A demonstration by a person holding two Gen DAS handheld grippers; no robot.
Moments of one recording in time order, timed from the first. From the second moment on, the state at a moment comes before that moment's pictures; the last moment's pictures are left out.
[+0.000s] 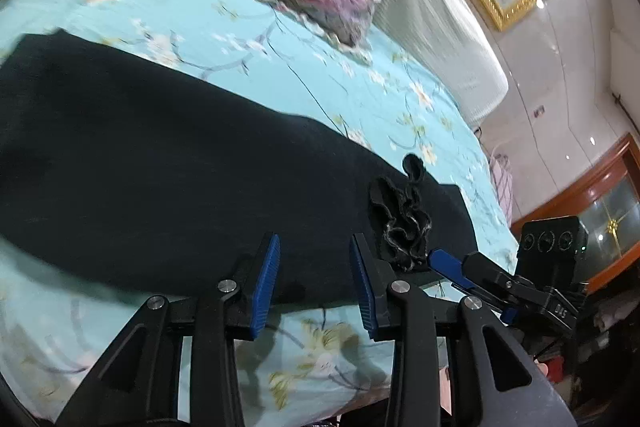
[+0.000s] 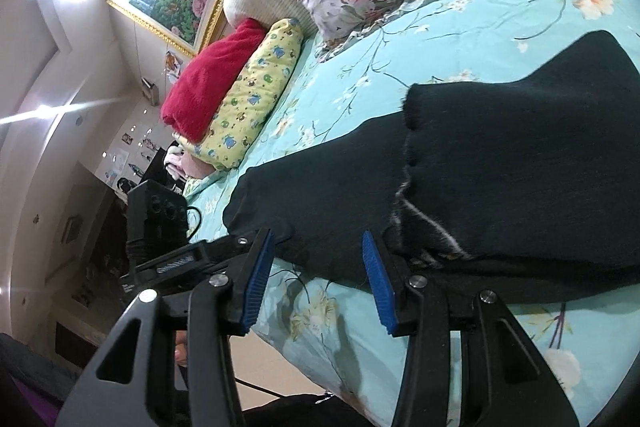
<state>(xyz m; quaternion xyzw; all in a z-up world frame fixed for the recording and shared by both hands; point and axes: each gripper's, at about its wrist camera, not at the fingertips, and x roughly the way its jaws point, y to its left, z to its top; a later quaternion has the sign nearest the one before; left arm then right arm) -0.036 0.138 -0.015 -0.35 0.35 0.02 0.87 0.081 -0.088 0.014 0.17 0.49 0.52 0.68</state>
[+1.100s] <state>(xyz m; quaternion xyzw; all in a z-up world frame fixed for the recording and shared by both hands) -0.154 0.242 -0.044 -0.48 0.28 0.21 0.81 0.076 0.078 0.041 0.01 0.47 0.60 0.64</state>
